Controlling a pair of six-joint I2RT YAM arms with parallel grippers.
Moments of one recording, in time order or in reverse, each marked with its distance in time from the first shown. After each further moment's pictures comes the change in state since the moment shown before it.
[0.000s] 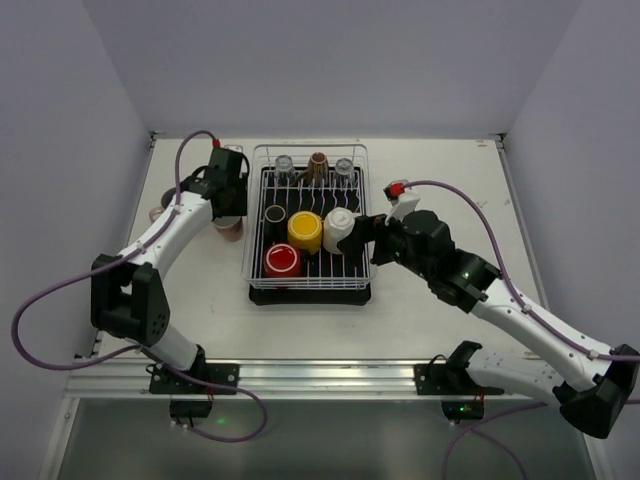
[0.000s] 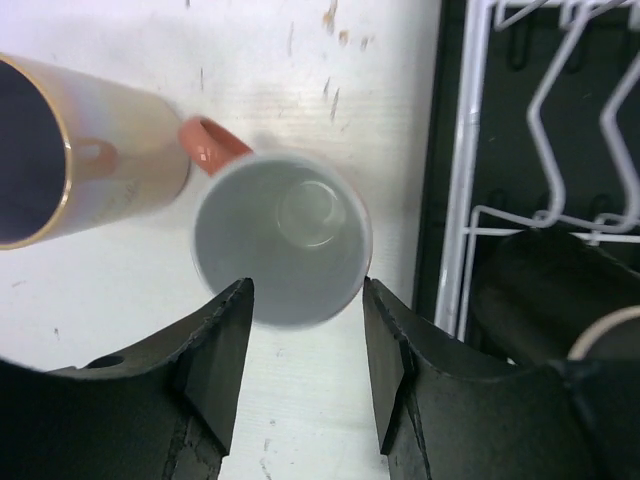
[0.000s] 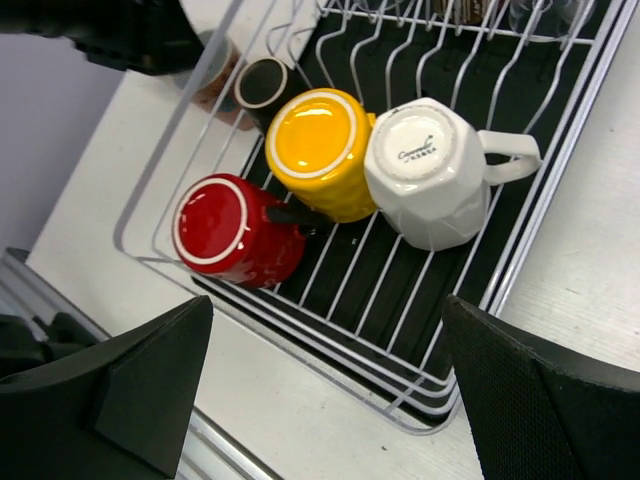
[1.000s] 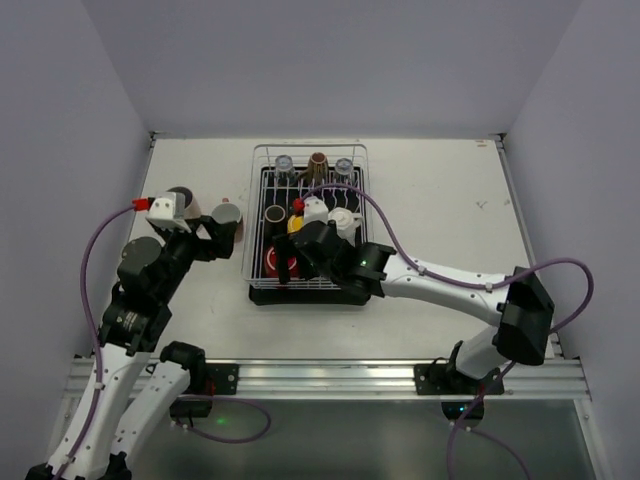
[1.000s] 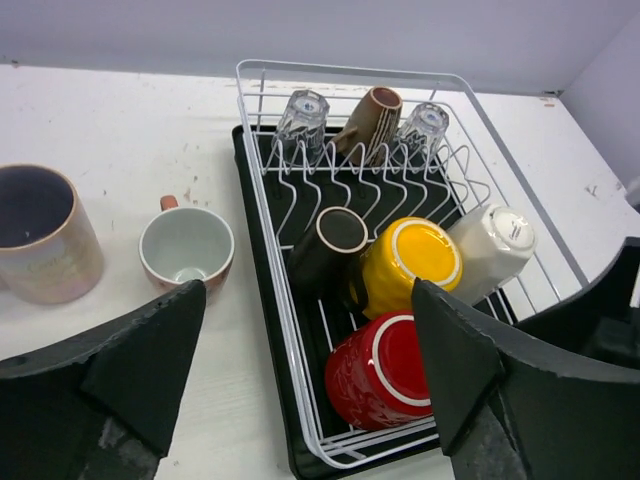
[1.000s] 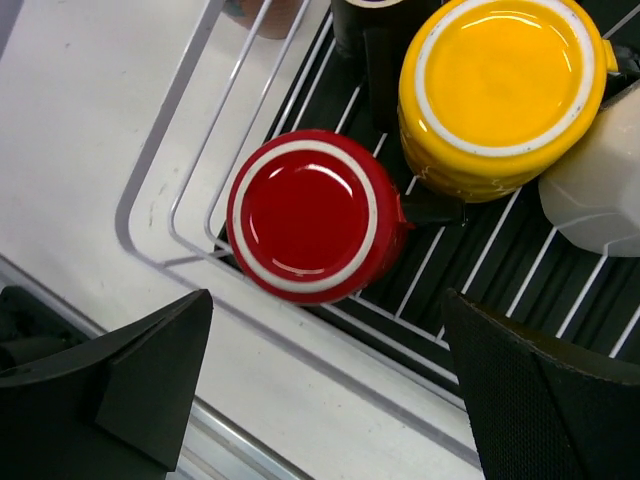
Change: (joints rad) left arm -0.010 -1.042 -0.483 0.282 0.295 -0.067; right arm 0.313 0.541 0.291 -0.025 0.227 0.096
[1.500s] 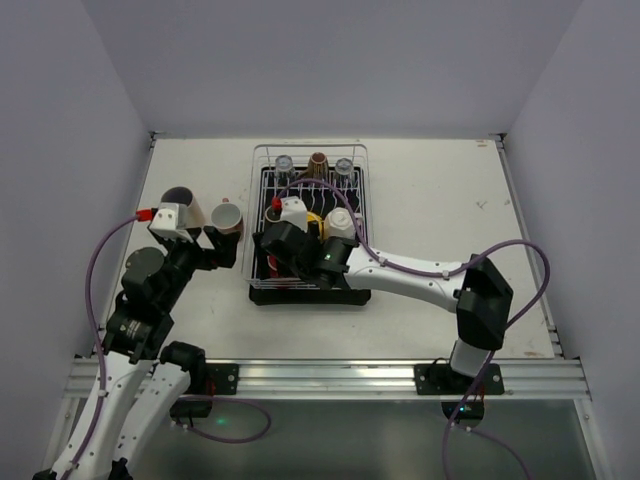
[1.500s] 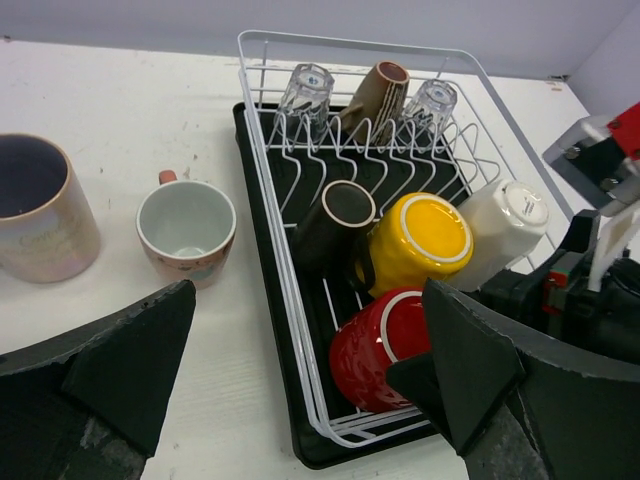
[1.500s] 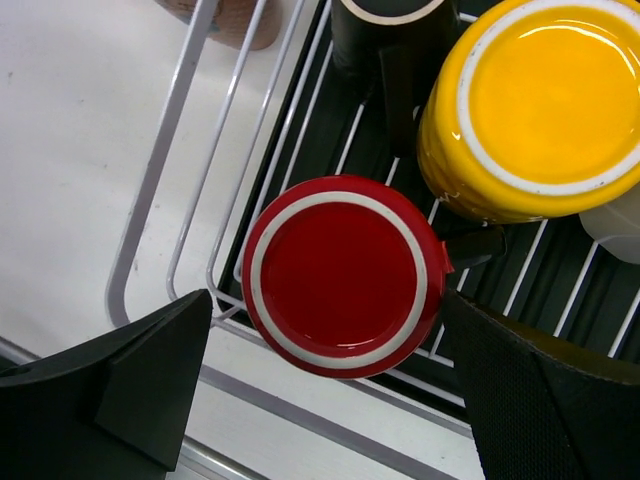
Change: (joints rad) left arm 0.000 -0.090 -0.106 0.008 0.005 -0.002; right arm 0.038 0.243 0.226 -0.101 0.121 0.103
